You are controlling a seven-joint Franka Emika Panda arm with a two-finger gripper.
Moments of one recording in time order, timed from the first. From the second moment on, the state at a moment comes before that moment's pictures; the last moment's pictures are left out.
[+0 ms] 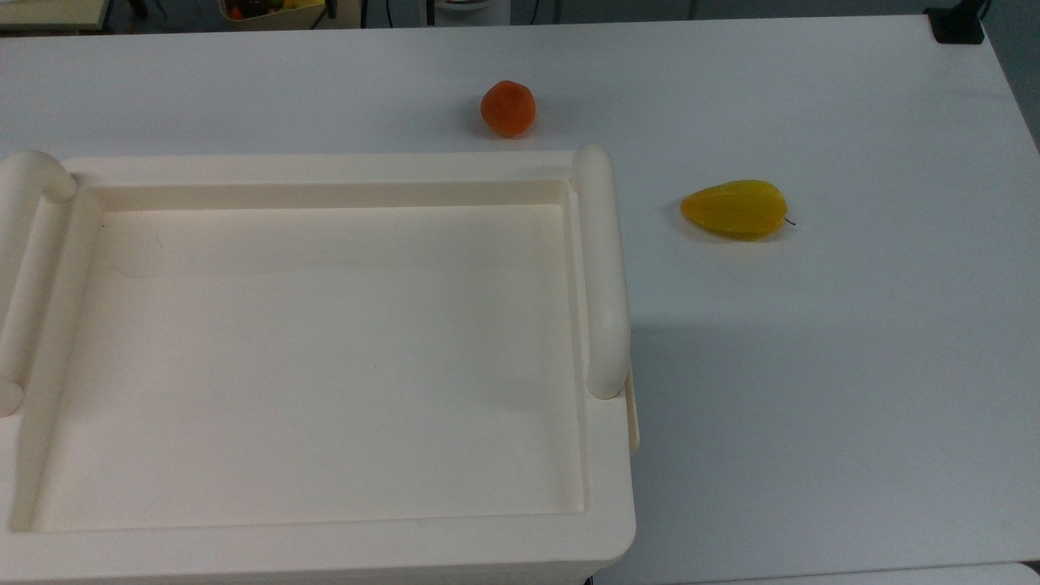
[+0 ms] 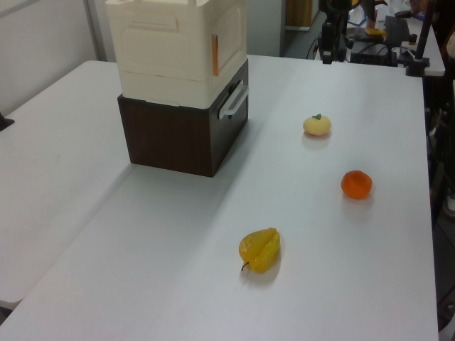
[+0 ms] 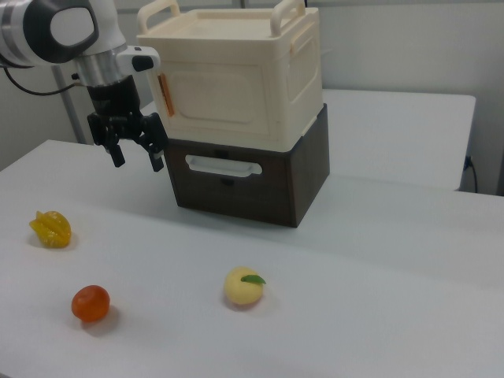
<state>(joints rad) 0.12 -0.02 -0.07 -1.66 -0.09 1.63 -0.01</state>
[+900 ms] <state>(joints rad) 0.13 0.00 -0.06 -1.64 -0.08 1.63 -0.01</state>
